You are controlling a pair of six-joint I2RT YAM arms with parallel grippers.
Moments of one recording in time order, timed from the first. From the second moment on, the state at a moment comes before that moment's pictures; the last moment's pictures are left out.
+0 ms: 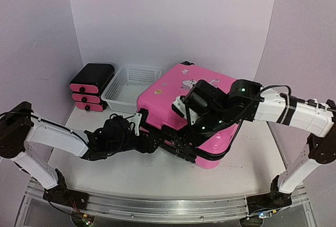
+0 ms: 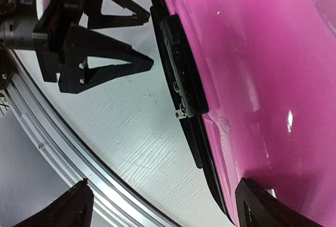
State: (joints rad) left arm -1.03 1.50 0.62 0.50 -0.03 -0.54; right arm 1.15 1.56 1.49 -1.00 0.11 0.40
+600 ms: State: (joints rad) left arm -1.19 1.64 0.76 0.47 -0.13 -0.41; right arm 1.17 1.53 1.54 -1.04 0.33 0.39
